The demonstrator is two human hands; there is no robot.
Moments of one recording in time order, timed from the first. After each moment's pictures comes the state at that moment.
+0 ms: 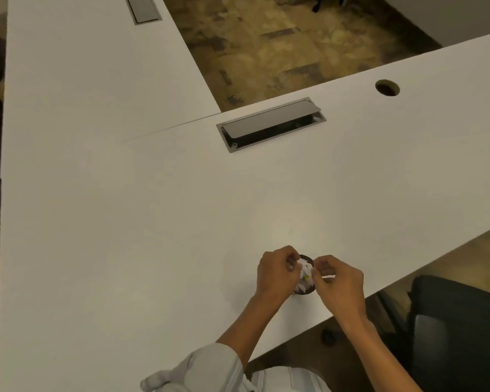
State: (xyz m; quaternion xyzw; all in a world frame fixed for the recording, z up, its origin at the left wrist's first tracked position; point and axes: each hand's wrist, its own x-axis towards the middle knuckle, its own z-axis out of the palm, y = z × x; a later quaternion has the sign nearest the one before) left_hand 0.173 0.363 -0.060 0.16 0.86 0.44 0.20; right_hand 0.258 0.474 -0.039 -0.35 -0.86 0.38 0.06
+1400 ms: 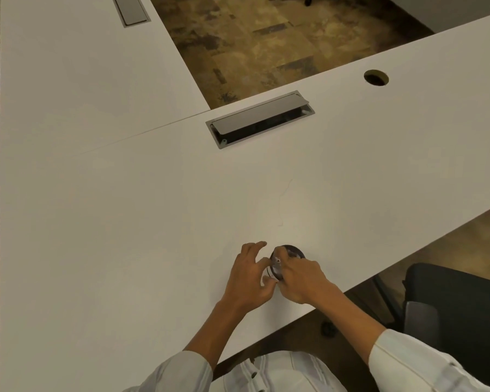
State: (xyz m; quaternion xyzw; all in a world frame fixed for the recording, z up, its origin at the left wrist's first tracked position) left_hand 0.185 0.314 -0.086 0.33 0.88 0.33 0.12; right_hand 0.236 0.466 -0.054 -0.09 -0.95 0.15 -0.25
